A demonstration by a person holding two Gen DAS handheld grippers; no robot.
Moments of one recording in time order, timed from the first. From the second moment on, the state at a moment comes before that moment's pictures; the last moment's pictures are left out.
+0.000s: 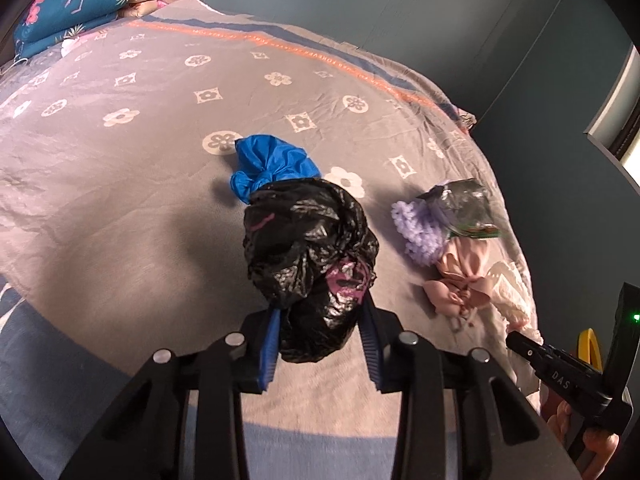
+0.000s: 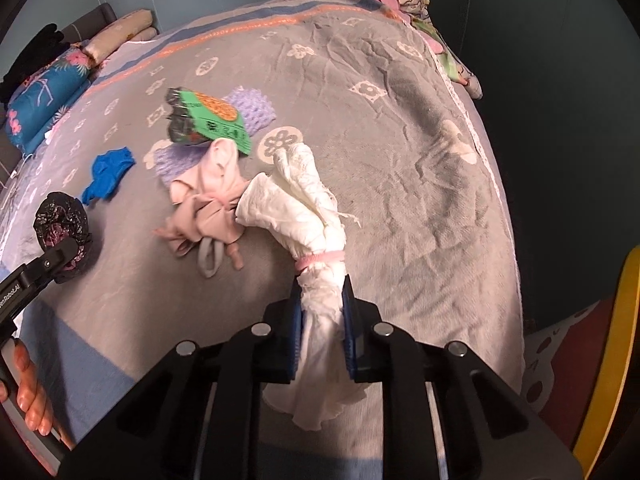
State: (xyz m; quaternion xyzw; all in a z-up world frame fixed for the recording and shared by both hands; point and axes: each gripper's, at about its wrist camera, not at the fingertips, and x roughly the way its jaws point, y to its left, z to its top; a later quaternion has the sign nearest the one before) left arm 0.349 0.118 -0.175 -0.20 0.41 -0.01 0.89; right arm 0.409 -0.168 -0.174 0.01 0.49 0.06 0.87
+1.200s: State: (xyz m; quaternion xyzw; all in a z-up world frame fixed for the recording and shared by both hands) left arm 0.204 0.087 -0.088 -0.13 0.37 -0.02 0.92; right arm 0.220 -0.196 -0.062 0.01 0.42 0.18 0.89
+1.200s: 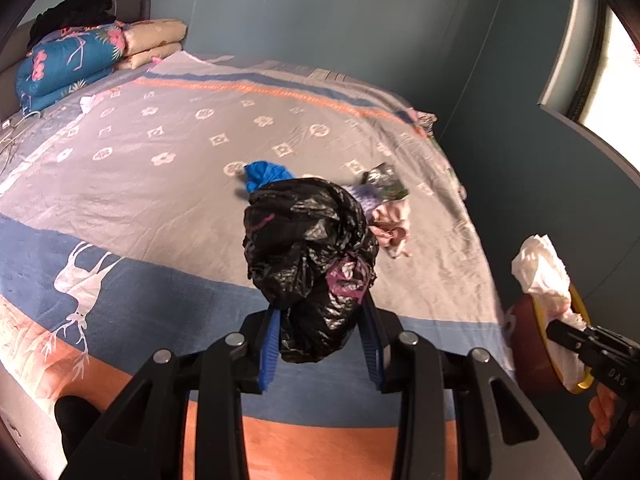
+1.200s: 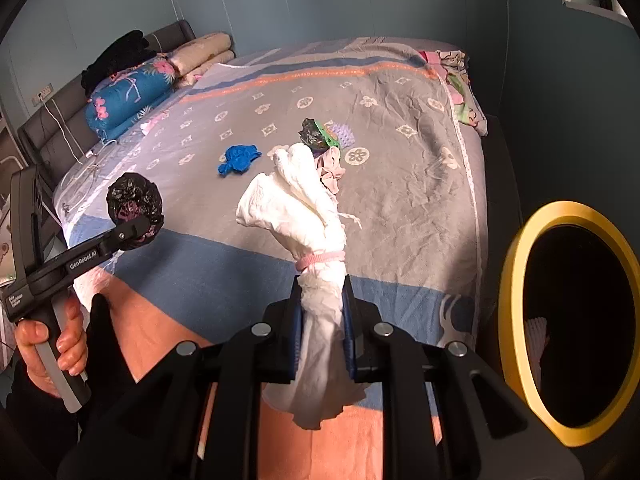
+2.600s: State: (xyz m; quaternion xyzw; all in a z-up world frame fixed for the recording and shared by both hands) left arm 0.220 -0.108 -0.019 -0.04 0.33 -0.19 0.92; right arm 0.184 -0.381 -0.013 0.12 0.34 0.05 0.93
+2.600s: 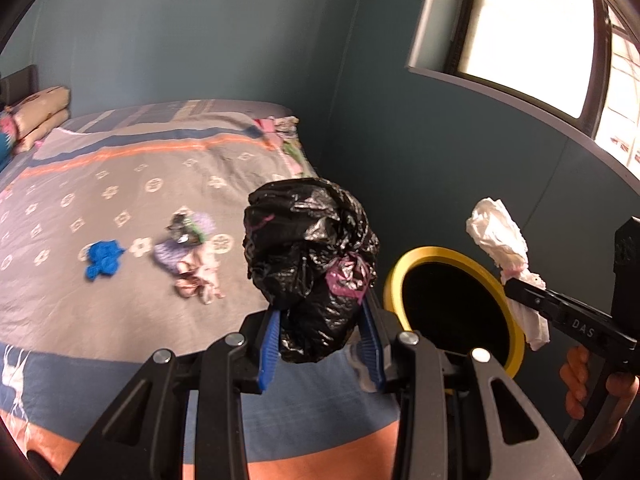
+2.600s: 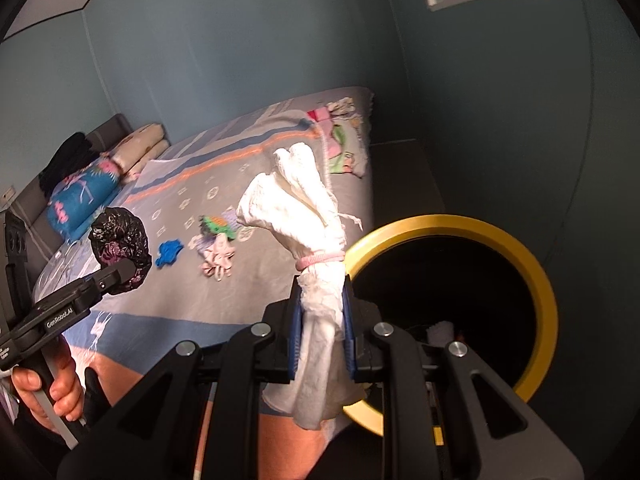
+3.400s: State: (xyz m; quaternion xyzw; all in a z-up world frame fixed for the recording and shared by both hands) left arm 0.271 -0.248 -0.064 -0.03 0.38 -0.29 0.88; right arm 0.208 -0.475 -0.058 0.21 0.36 -0.03 0.91
